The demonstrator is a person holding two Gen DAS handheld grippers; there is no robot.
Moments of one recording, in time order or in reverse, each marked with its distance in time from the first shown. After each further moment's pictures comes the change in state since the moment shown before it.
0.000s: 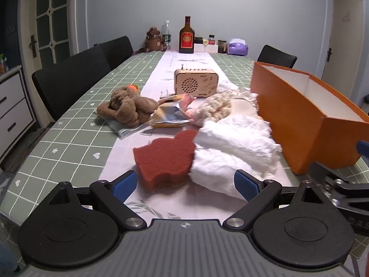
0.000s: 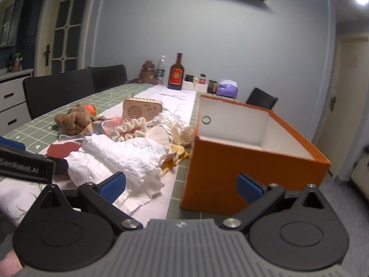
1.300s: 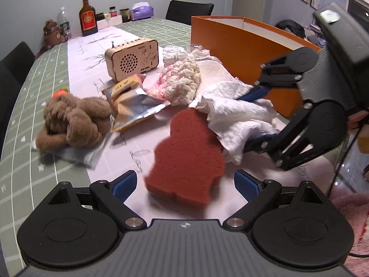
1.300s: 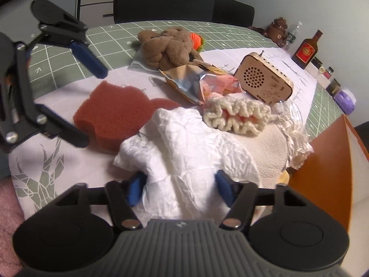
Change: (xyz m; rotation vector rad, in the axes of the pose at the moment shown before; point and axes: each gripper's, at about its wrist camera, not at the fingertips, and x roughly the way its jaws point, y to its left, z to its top) left arm 0.084 0.066 0.040 0.440 0.185 -0.443; right arm 0.134 0.076 0.044 -0.520 0.351 0.444
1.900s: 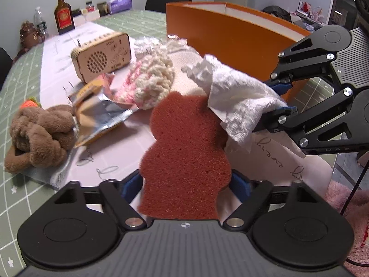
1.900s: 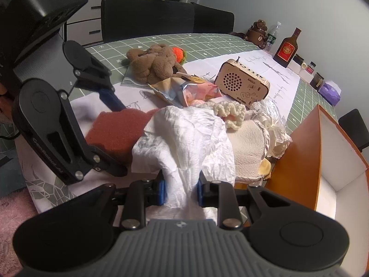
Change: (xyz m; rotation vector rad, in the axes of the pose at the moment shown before) left arm 0.036 -0.020 0.016 0.045 0.071 -0.069; right arm -0.036 -0.006 -0.010 0.097 -0.059 -0.034
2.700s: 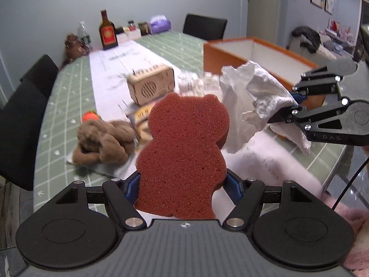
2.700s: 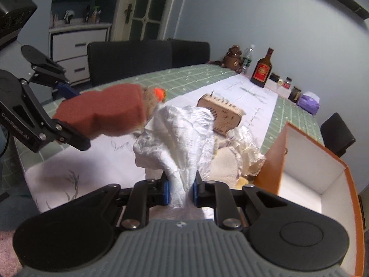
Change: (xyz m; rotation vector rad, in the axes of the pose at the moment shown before) left arm -0.103 -0.006 0.006 -0.087 -0.113 0.191; right arm -0.058 -0.010 0.004 0.120 -0.179 -0.067
